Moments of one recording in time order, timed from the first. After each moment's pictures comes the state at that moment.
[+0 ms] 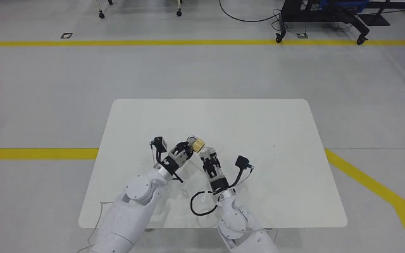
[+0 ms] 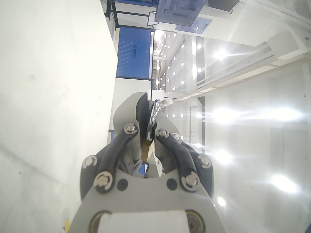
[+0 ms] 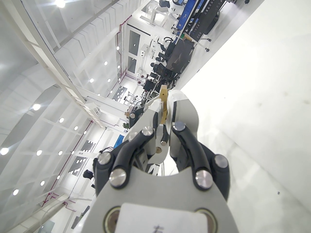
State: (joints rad) left arm 1.05 -1.41 -1.13 -1.19 -0.48 -0.25 -0.49; right arm -1.33 -1.52 1.06 -1.41 -0.43 -0.27 -0.29
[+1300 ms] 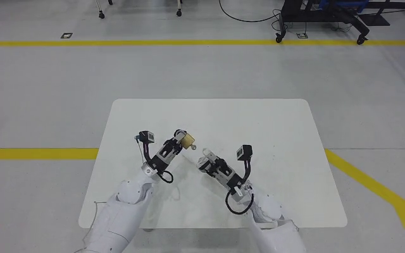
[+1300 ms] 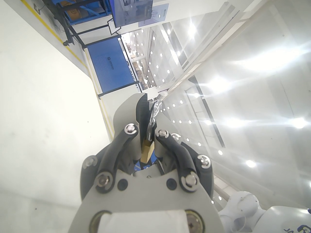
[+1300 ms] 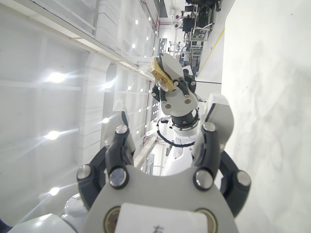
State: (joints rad) left arm 1.03 -1.40 -1.18 -1.11 -0.34 -0.66 -0.51; right arm -1.33 -1.46 1.28 -1.51 0.24 -0.23 0.59
